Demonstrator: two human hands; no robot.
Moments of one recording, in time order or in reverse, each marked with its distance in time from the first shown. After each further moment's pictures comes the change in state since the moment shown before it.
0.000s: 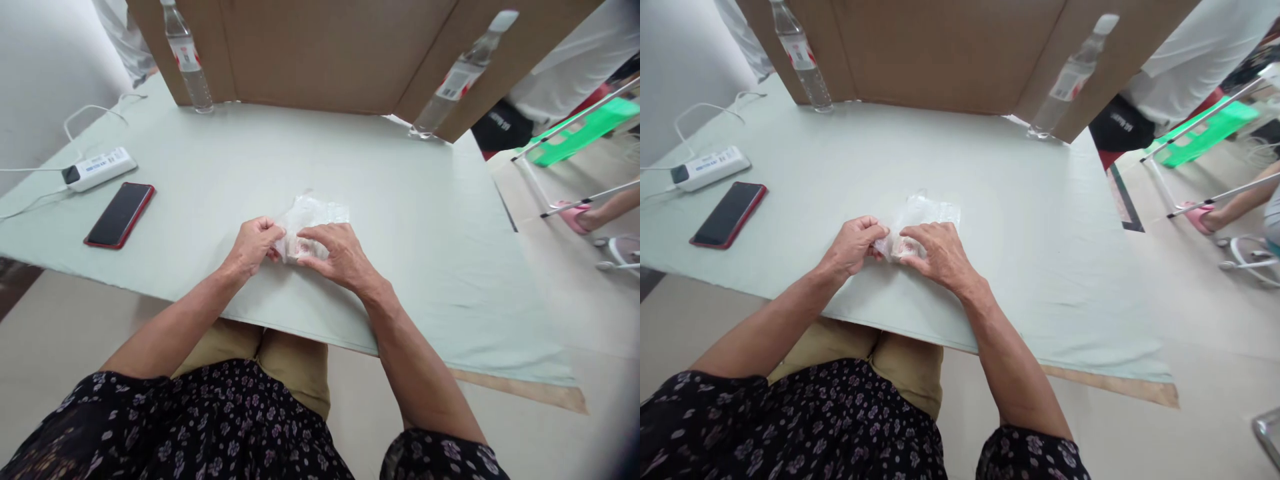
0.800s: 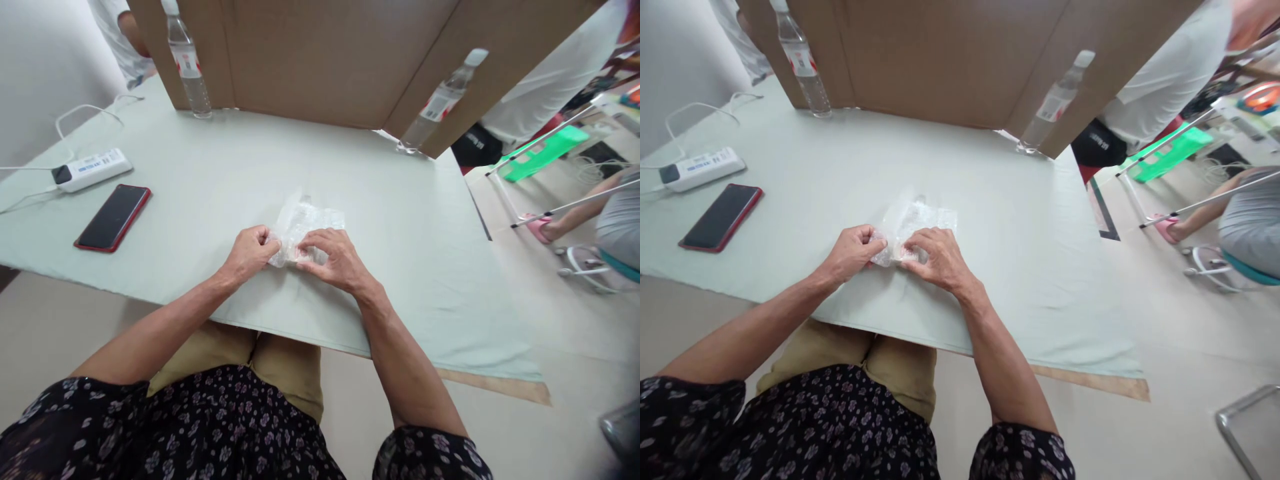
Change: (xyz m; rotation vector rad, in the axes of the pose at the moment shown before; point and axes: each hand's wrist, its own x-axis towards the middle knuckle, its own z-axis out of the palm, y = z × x) left_hand -0.002 -0.009 -0.013 0.286 -0.046 0.120; right_hand -0.001 0.006 -0.003 0.074 0.019 -0.002
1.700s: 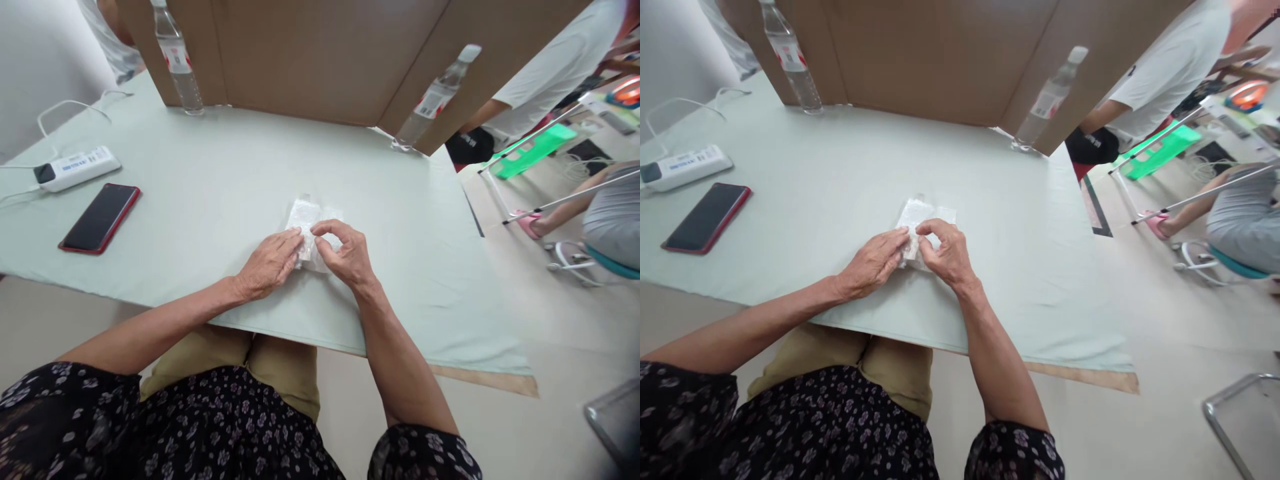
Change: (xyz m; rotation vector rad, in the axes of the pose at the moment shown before) left_hand 0.004 -0.035 0.025 0.624 -0.149 0.833; right_hand -0.002 0.000 -0.004 0.200 0.363 0.171
